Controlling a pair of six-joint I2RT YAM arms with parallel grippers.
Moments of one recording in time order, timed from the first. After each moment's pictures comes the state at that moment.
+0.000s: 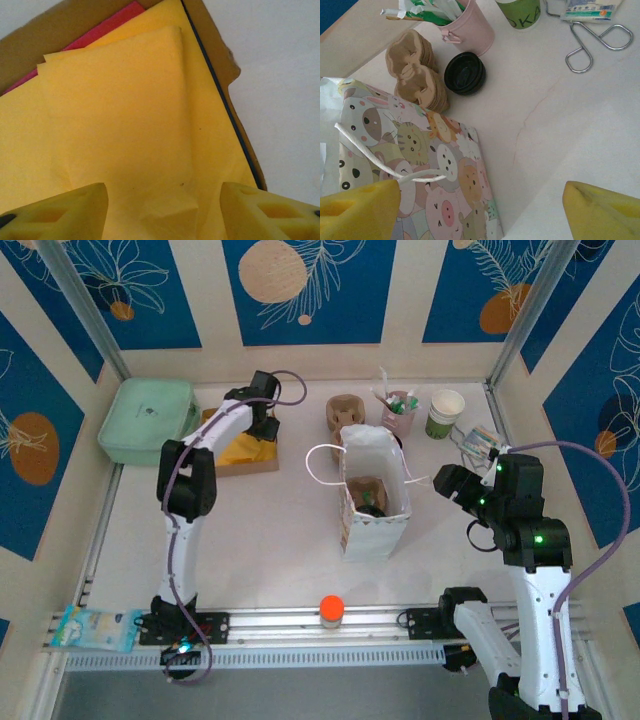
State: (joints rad) left arm -0.34 2.29 1.98 -0.84 -0.24 -0.01; right arm 0.00 0.73 1.11 -1.10 -0.10 0.52
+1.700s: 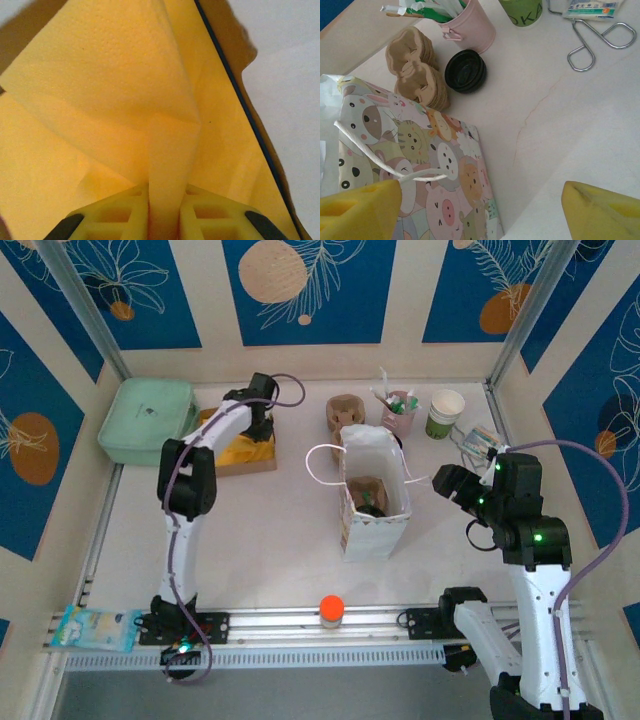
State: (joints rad) left arm -0.33 2.28 1.98 -0.85 -0.26 0.03; right arm 0.01 0.73 1.11 -1.10 -0.10 0.52
